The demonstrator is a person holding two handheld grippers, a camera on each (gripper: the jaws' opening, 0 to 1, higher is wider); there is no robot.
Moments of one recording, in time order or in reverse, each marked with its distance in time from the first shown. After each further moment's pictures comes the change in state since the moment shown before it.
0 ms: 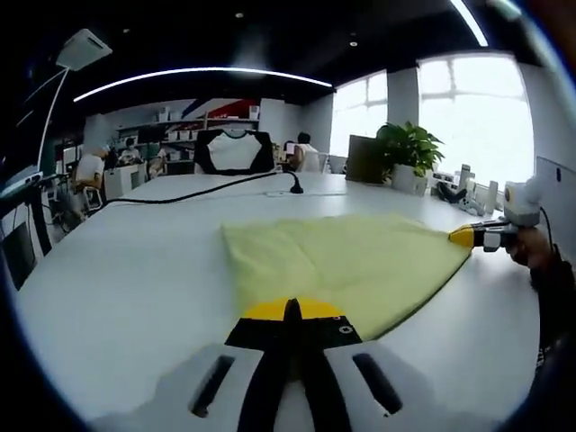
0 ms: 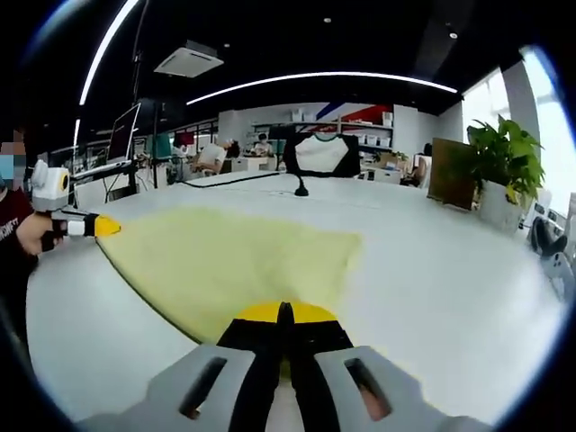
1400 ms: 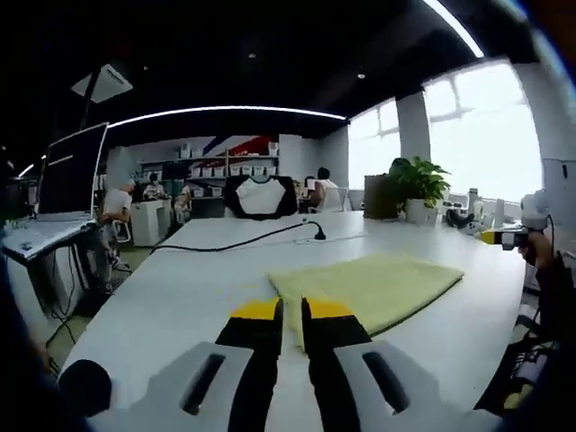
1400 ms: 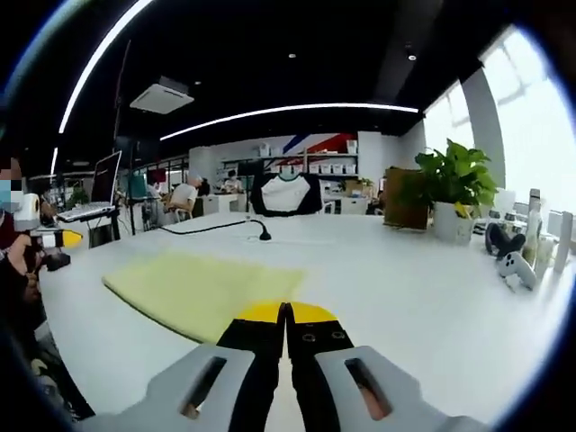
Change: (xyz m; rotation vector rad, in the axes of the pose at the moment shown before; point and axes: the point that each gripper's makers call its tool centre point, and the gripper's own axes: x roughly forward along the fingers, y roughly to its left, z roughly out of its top) left arm -0.118 0.014 0.071 0.098 -0.215 0.130; right arm -0.119 -0.036 0.048 0.060 -0.194 -0.155
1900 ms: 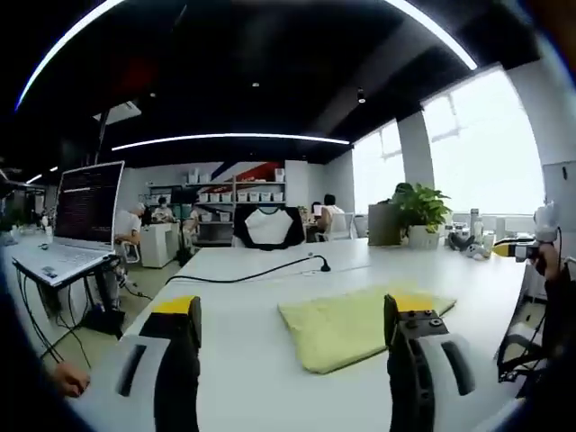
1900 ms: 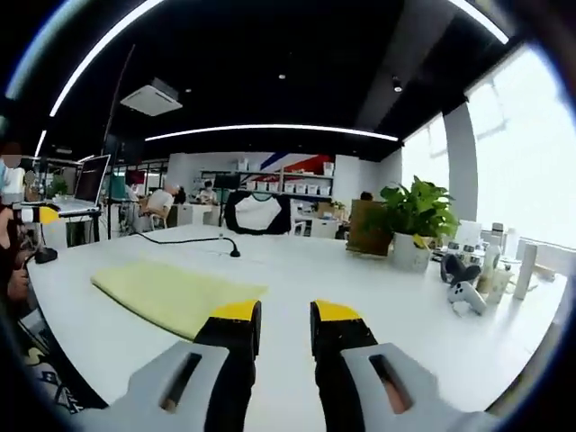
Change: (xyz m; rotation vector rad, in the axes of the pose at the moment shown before) left arm -0.035 0.008 0.046 -0.037 -0.069 0.060; right arm -0.049 -0.023 0.028 -0.078 -0.054 -0.133
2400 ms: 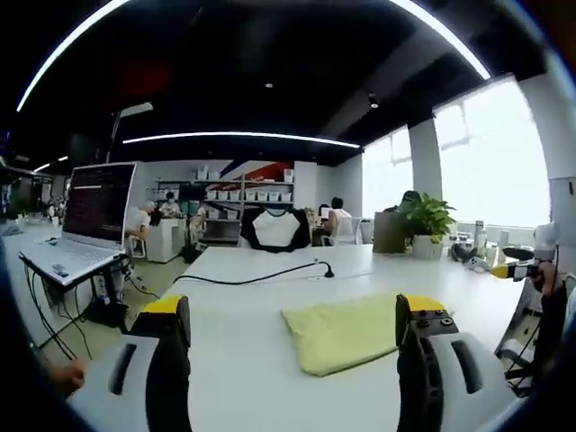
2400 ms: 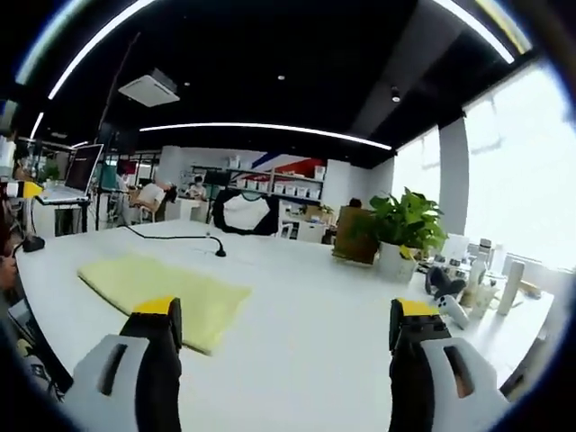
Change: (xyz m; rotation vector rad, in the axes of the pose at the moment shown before) left arm -0.015 -0.005 0.022 -0.003 -0.016 0.011; right arm 0.004 -0.014 0.009 -0.077 0.012 -0.073
